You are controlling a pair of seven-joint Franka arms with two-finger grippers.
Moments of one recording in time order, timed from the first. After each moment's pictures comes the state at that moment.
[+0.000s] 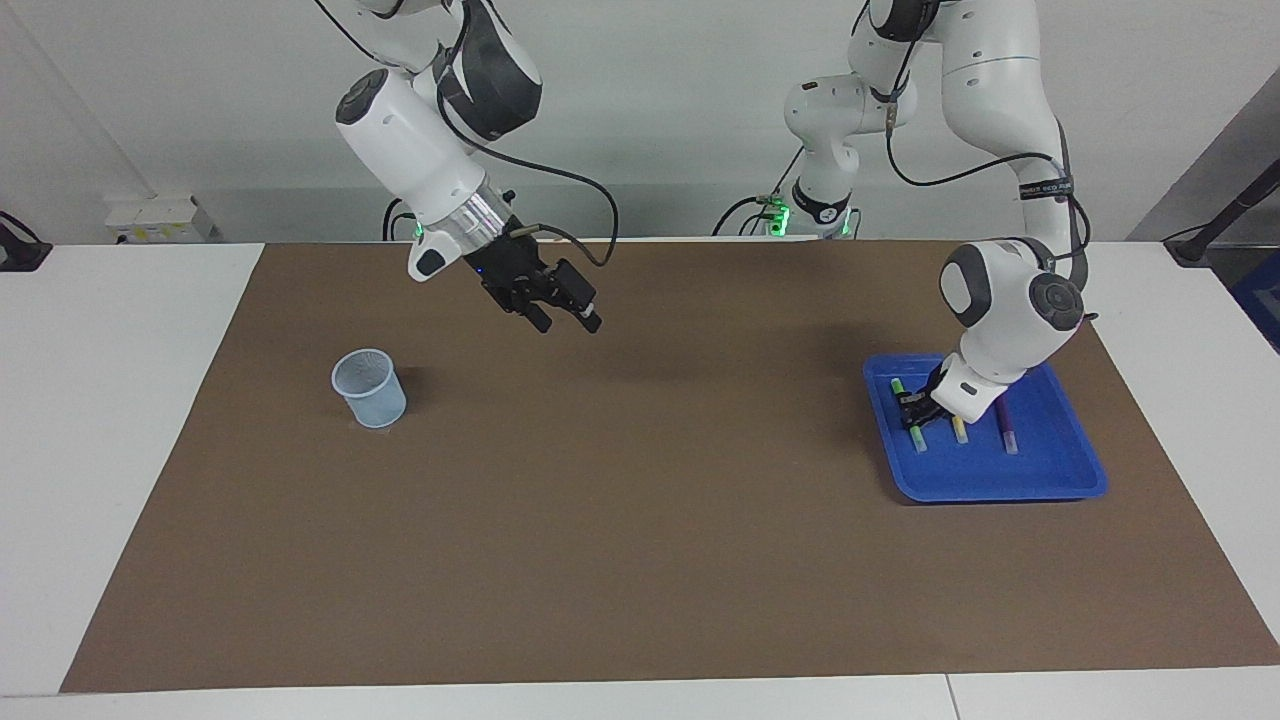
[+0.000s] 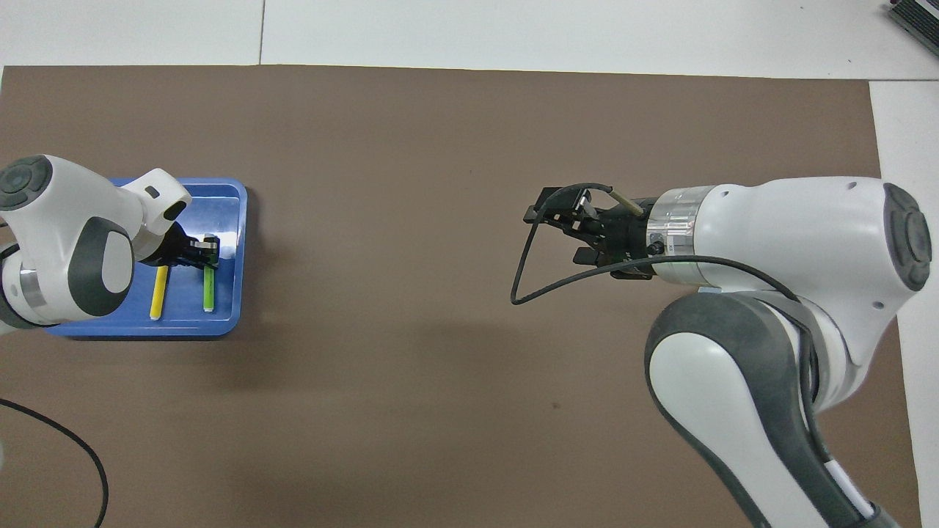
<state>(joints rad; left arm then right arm) 0.08 0.30 -0.08 -1.98 -0.07 2.20 0.05 0.32 -0.01 0.02 -1.94 0.57 2.24 0.57</state>
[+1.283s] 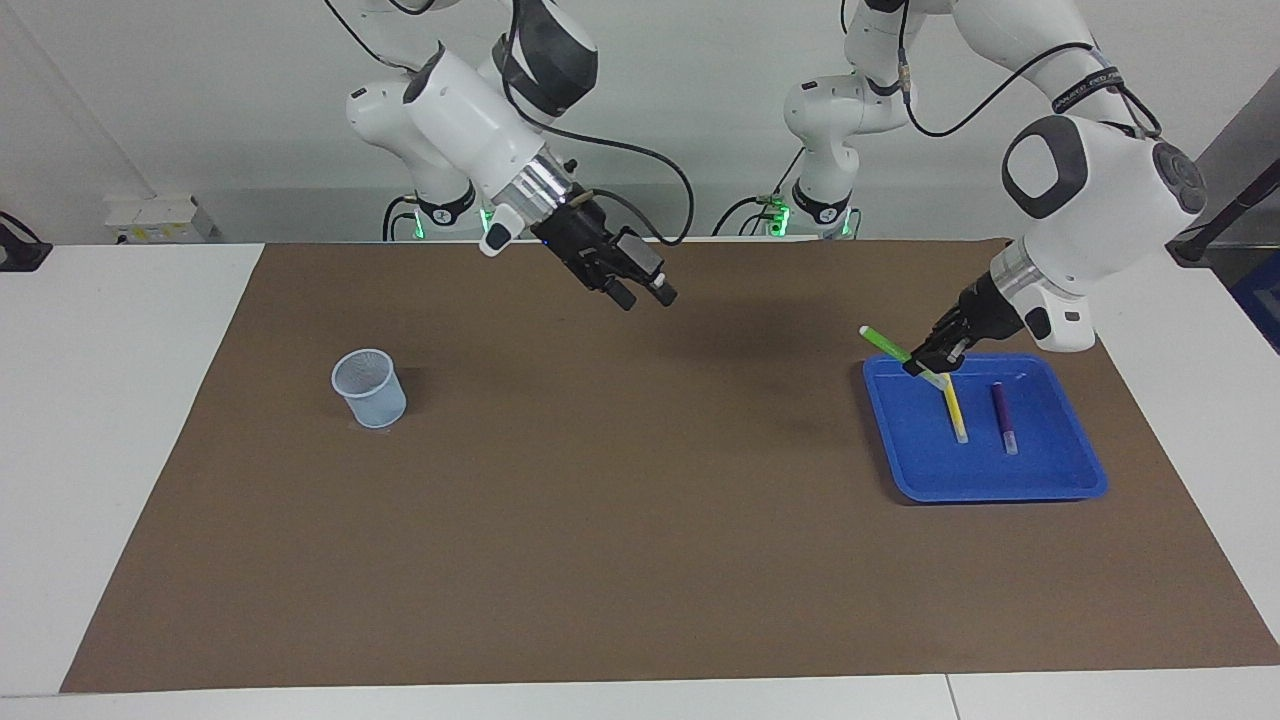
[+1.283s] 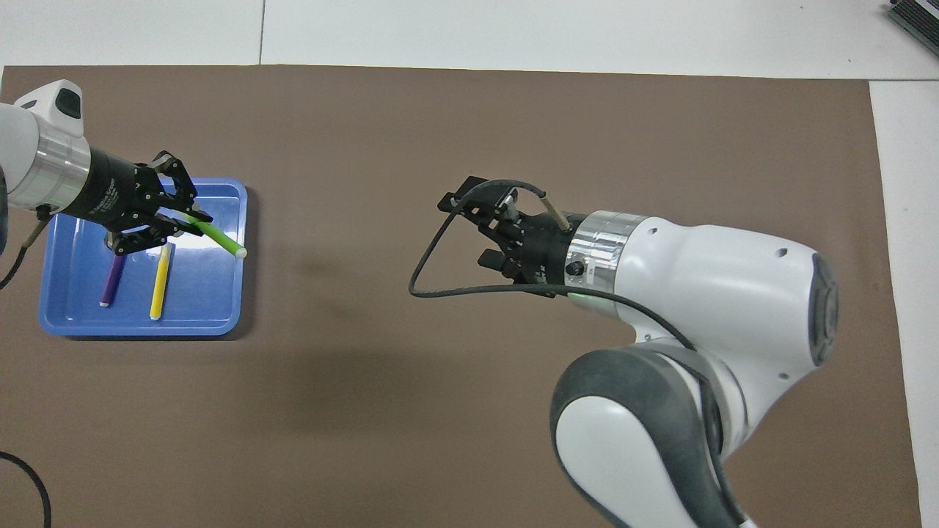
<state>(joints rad) 0.05 0.16 -0.11 -1.67 -0.32 1.76 -0.95 0.52 0.00 0.03 -1.94 0.80 2.54 0.73</state>
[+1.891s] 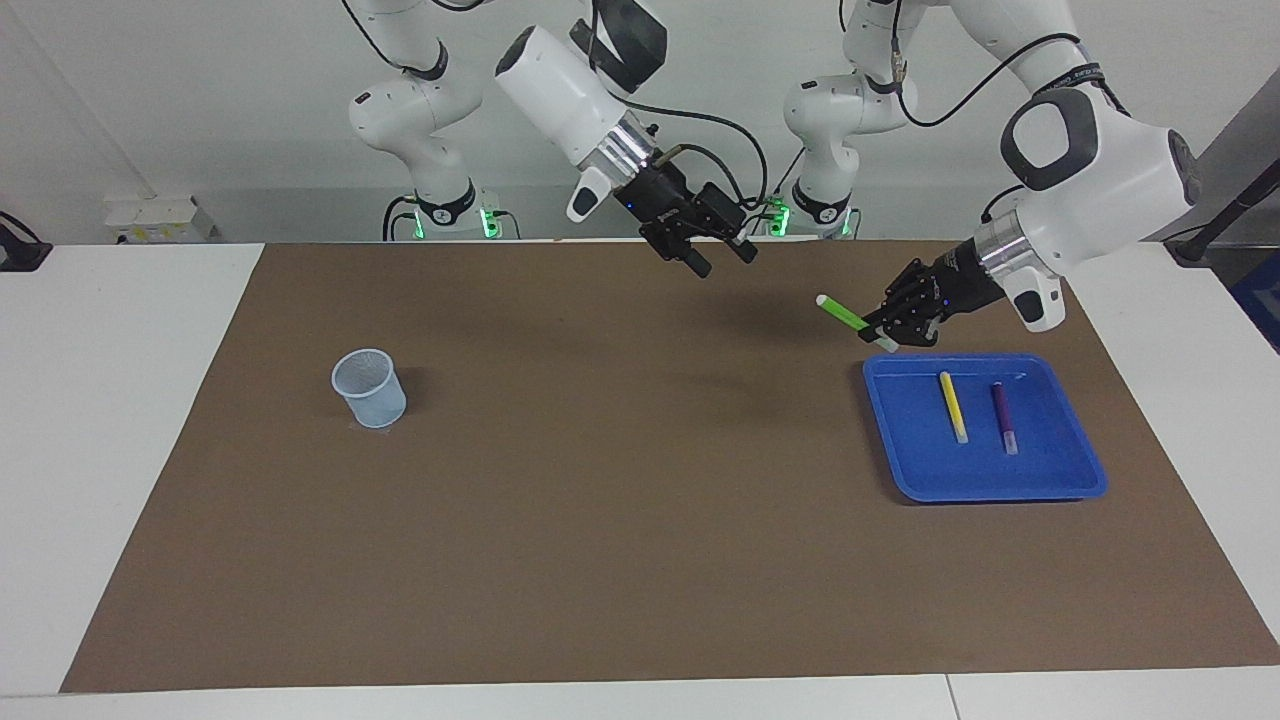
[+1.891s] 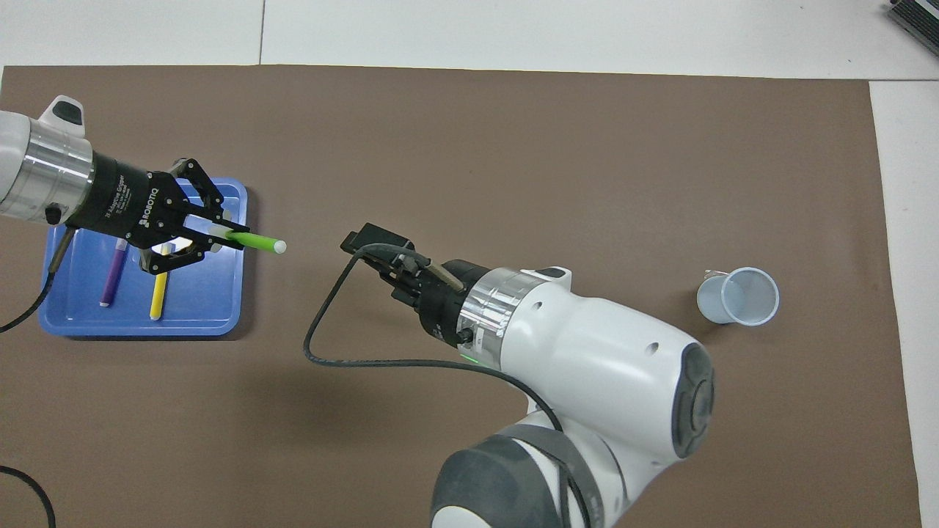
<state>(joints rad) 0.05 0.12 -0.10 -1.69 -0.58 1.65 -1.19 0.71 0.05 0.03 -1.93 0.80 2.75 0.78</state>
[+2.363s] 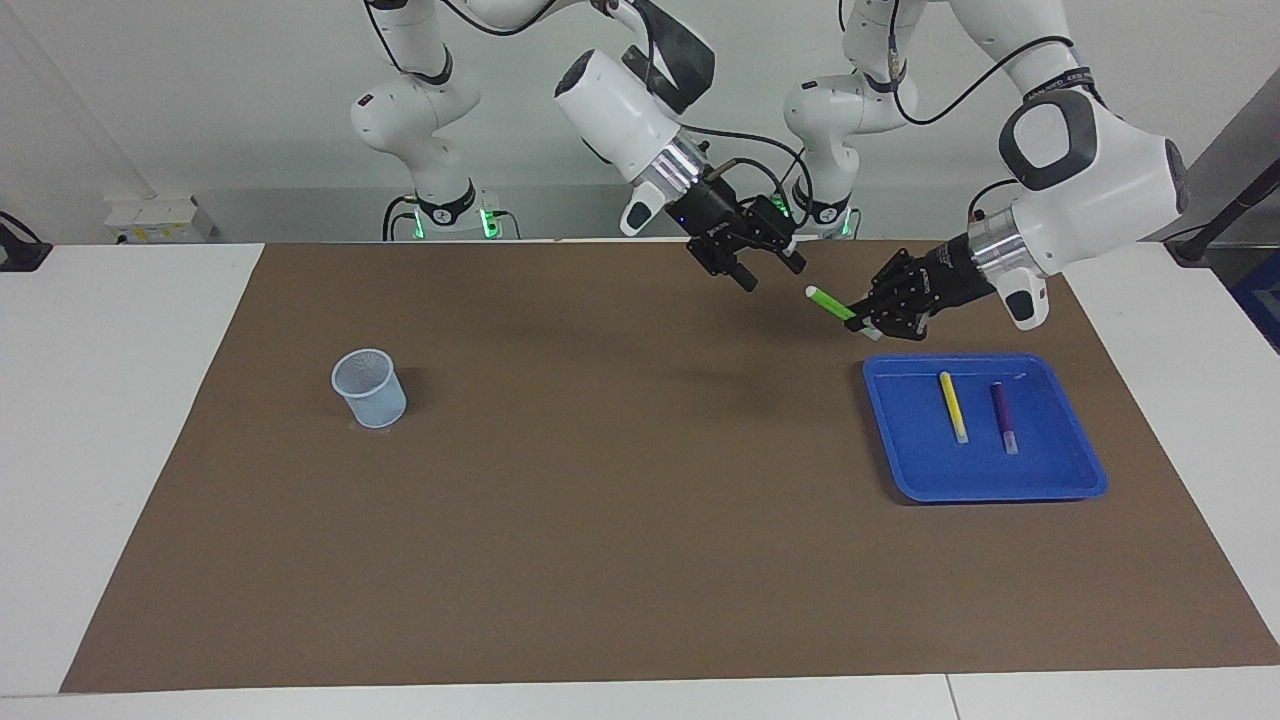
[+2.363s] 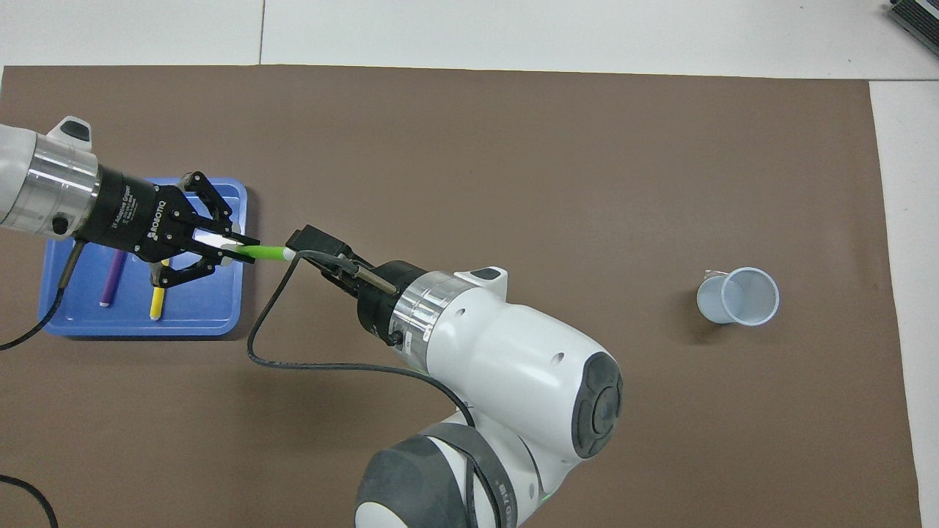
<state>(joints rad) 0.06 0.10 -0.10 -1.74 -0.65 1.62 -1.25 0.78 0.18 0.03 -1.81 0.80 2.85 0.78</state>
